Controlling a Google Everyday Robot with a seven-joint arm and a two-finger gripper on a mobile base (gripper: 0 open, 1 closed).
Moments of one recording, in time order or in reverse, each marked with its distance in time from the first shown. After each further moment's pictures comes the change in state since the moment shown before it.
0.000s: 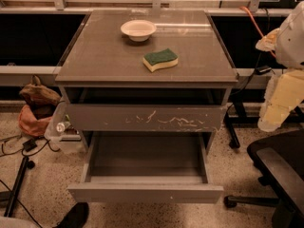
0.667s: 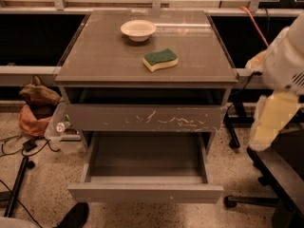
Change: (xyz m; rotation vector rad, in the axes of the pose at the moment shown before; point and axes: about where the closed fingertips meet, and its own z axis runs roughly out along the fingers) arm -0.002 0.021 0.029 -0.056 0.007 -0.016
